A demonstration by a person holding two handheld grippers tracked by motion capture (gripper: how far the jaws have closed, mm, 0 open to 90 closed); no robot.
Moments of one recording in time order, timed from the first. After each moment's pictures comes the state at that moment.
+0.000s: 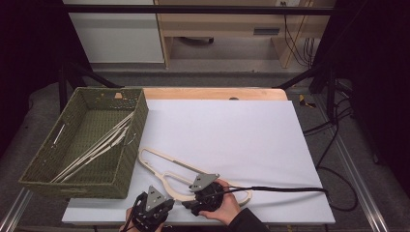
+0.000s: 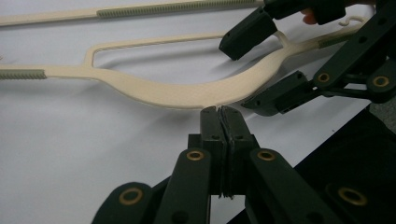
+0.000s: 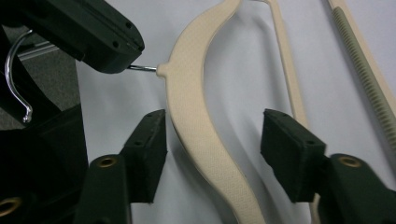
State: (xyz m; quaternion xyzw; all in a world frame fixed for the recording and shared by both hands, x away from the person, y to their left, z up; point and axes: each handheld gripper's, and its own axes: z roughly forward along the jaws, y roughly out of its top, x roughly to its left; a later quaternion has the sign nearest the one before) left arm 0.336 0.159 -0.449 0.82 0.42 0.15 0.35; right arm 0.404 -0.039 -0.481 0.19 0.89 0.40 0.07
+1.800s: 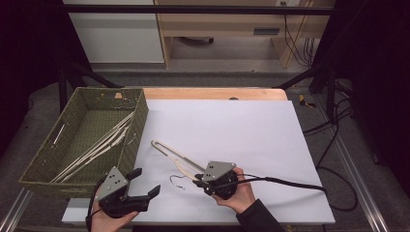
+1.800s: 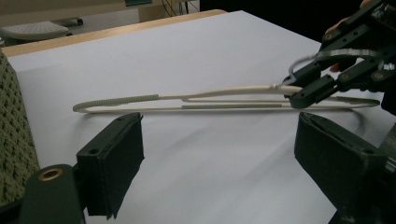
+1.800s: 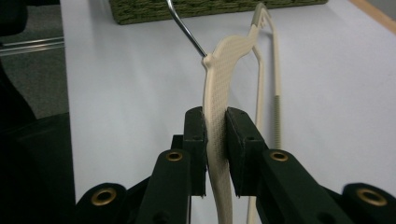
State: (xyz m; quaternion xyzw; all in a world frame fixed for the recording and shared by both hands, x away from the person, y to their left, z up) left arm 0.359 0.228 -0.401 0.76 0.35 0.20 0.50; right arm 0.411 -0.072 -0.416 0.15 0.88 0.42 0.15
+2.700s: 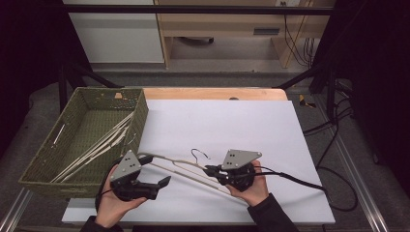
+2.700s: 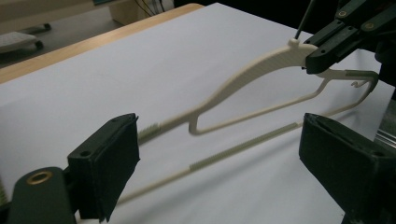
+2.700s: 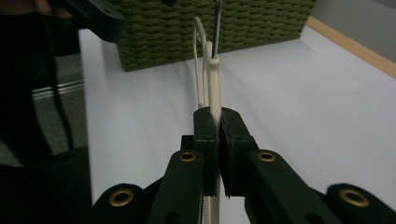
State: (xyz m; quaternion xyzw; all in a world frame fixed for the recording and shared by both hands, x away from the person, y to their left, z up) left arm 0.396 0.196 -0.379 0.81 0.29 0.17 0.48; right arm 0.416 -0.110 -0.385 0.16 0.85 0.50 0.11
